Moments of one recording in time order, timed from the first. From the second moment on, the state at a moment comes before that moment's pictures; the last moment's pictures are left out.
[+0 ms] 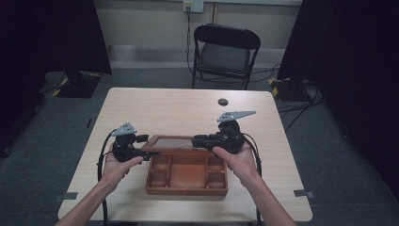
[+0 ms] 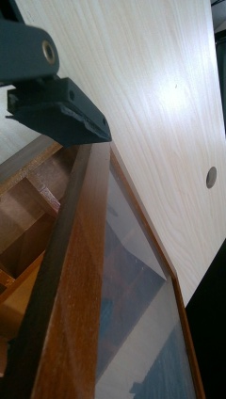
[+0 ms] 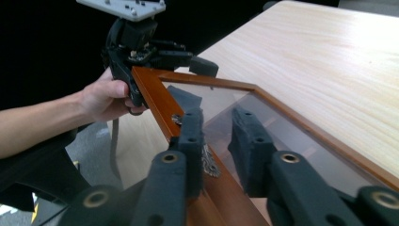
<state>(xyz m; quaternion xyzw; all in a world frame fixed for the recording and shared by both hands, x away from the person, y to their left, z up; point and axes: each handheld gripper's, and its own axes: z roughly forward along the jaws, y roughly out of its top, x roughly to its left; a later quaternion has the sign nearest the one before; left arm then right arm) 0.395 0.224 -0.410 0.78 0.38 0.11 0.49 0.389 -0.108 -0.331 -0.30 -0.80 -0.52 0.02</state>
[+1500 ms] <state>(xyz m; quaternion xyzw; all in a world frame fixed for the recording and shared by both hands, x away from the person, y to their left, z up) 0.397 0.232 -0.430 0.80 0.39 0.11 0.45 0.389 -0.102 -0.353 -0.28 -0.83 -0.47 0.05</state>
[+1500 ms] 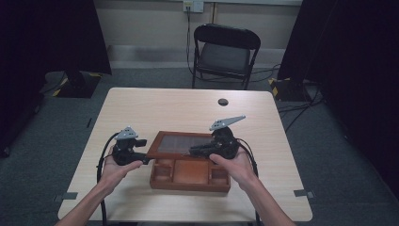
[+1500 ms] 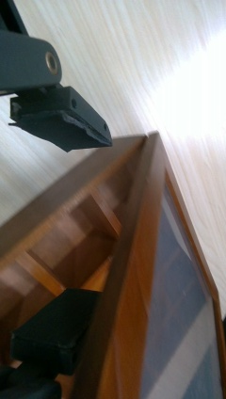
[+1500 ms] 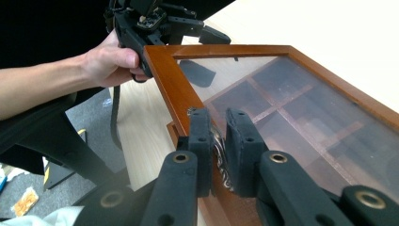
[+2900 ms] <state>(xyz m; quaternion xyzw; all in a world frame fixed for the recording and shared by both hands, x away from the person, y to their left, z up) 0.410 0.258 -0.433 0.79 0.42 0.13 0.43 0.371 -0.113 -0.407 -0.30 -0.84 -0.44 0.06</state>
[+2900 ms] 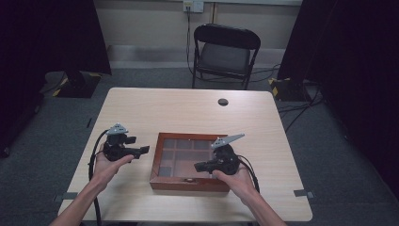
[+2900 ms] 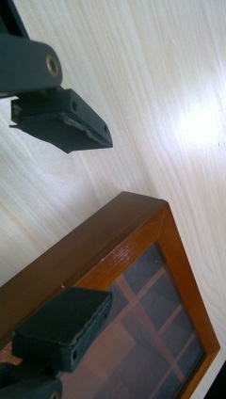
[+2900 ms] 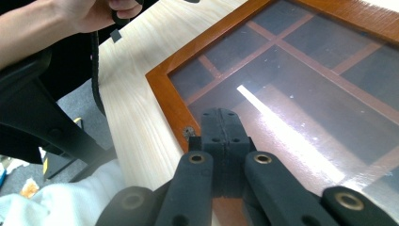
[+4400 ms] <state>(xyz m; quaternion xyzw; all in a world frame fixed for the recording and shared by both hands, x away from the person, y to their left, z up) 0.416 0.312 -0.464 0.78 0.52 0.14 0.33 0.407 -0.282 -0.460 -0.59 -0.72 -0.34 -0.14</state>
